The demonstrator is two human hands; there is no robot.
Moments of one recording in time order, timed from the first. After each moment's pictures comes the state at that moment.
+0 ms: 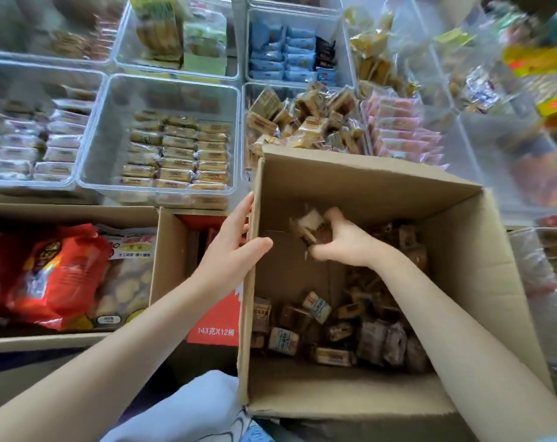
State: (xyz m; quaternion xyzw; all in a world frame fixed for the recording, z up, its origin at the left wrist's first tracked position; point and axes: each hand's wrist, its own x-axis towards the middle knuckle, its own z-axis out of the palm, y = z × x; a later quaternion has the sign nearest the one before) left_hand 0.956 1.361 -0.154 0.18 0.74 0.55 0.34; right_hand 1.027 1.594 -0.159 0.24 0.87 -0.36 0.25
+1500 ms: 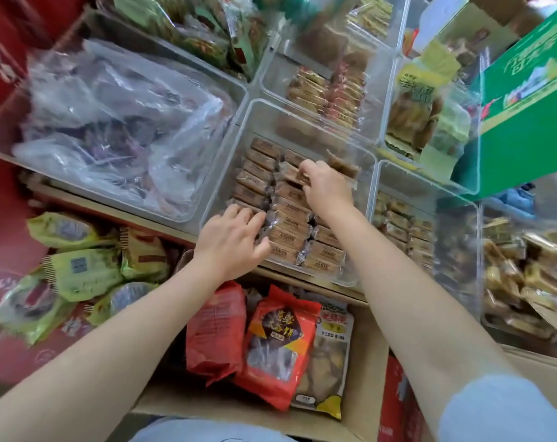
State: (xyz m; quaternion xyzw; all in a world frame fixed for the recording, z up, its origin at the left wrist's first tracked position) left_hand 0.566 0.965 -0.276 0.28 0.94 0.13 0.13; right_hand 0.514 1.177 -0.232 0.05 0.99 -0.02 0.09
